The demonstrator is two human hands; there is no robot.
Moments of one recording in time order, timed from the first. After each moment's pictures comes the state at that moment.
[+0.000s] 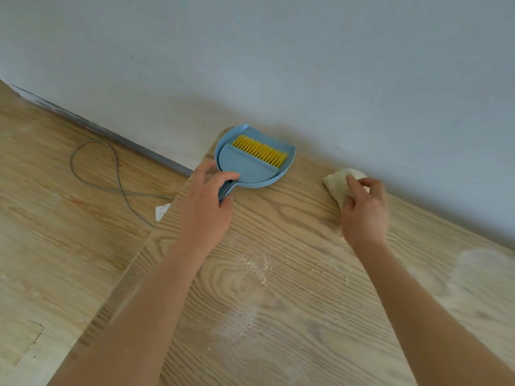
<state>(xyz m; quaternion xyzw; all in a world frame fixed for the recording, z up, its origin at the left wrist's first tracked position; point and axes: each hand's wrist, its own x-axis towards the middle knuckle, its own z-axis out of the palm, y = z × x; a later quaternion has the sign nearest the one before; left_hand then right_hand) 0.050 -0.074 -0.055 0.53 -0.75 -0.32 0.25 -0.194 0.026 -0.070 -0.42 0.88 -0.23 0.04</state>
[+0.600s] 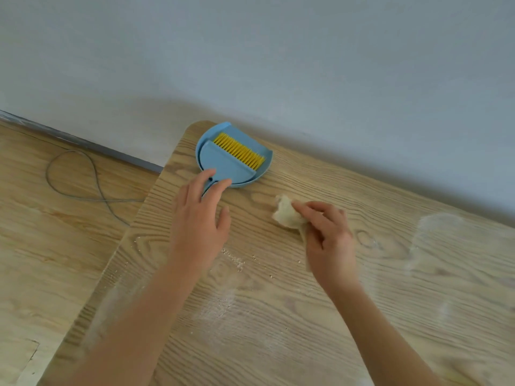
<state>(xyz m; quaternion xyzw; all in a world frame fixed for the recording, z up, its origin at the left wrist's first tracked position) 0.036 -0.027 -0.049 0.46 -0.84 -0.18 0.20 -0.139 0.104 -0.044 -0.49 0.77 -0.40 0.08</state>
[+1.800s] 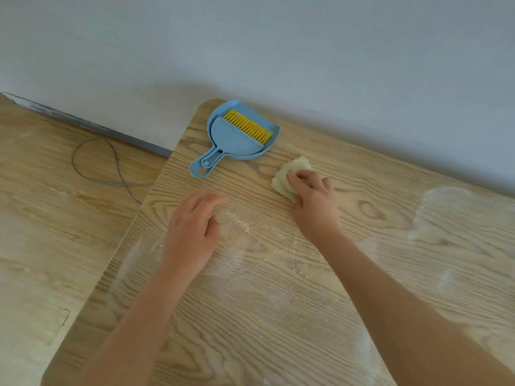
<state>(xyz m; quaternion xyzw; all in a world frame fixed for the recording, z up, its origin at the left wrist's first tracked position) 0.086 0.034 -0.037 0.50 -0.81 -0.26 0.15 -0.136 0.091 -0.065 -0.52 0.82 -0.20 0.11</state>
